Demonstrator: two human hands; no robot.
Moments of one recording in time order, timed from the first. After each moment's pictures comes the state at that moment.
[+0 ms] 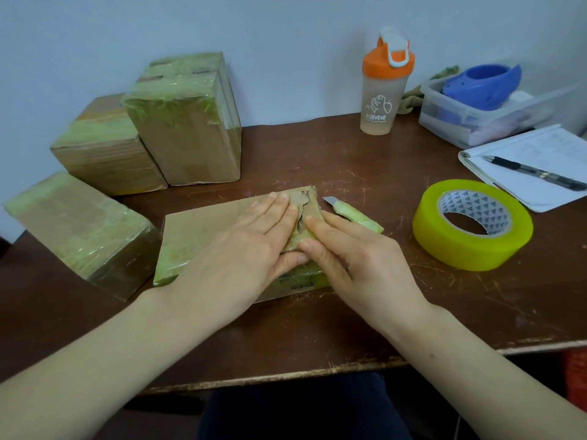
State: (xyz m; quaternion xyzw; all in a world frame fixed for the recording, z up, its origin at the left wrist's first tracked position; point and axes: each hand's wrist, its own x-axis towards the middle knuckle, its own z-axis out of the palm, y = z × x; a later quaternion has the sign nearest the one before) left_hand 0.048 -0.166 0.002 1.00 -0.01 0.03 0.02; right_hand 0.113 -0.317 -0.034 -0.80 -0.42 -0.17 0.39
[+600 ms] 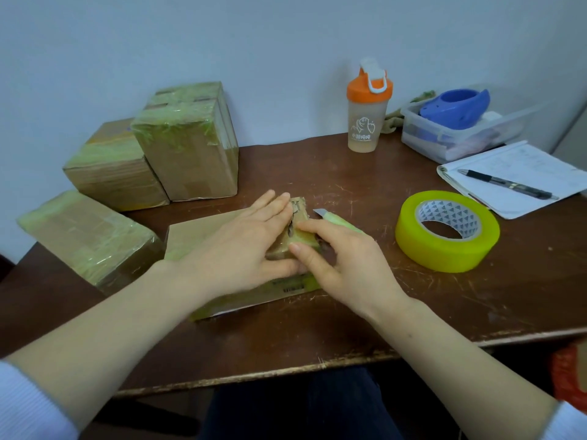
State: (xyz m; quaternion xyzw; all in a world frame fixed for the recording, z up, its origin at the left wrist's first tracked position) left_hand 0.060 -0.159 0.013 1.00 -0.02 -0.03 0.05; right_hand 0.118 -0.321 -0.035 -0.80 -0.40 -0.09 0.43
